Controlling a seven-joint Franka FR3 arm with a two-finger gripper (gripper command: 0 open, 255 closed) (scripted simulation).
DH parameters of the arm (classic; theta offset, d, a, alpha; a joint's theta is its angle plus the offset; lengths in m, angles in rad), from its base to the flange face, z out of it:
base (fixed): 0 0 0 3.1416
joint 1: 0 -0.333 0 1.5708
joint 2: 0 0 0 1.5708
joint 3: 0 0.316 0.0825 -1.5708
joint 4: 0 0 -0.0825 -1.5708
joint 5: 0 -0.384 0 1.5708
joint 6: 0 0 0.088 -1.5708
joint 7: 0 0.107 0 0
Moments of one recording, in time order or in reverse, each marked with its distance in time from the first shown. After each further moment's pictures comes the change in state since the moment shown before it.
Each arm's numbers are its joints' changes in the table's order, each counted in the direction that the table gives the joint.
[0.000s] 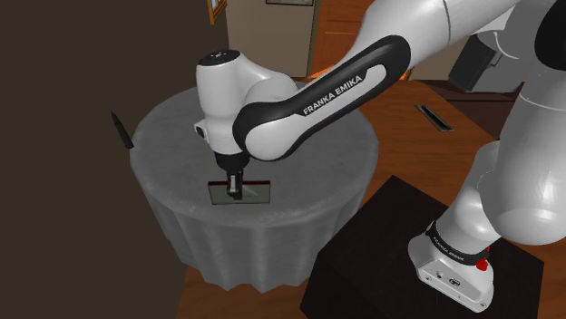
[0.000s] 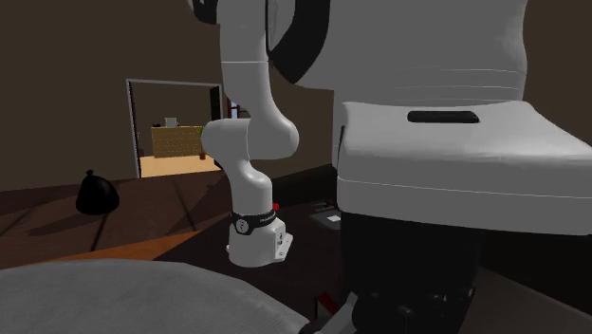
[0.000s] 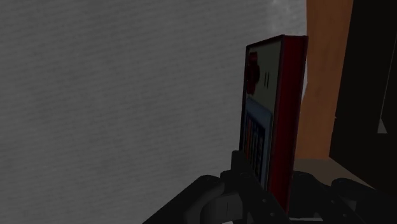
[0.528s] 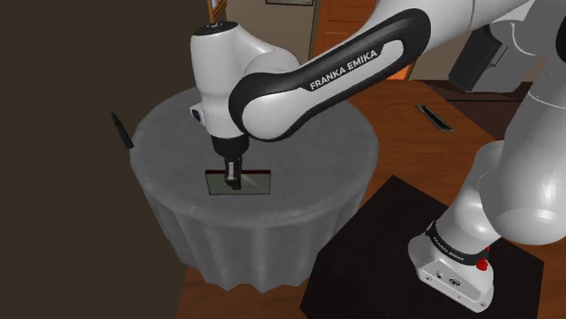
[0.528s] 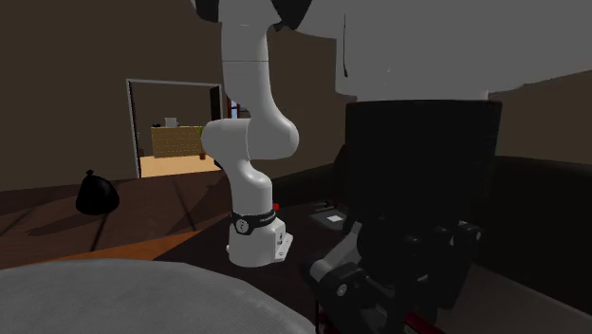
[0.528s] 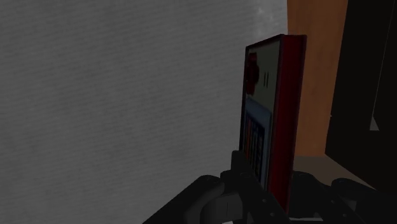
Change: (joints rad) arm 0.004 -0.051 0.007 -0.046 -0.025 0.093 -0.015
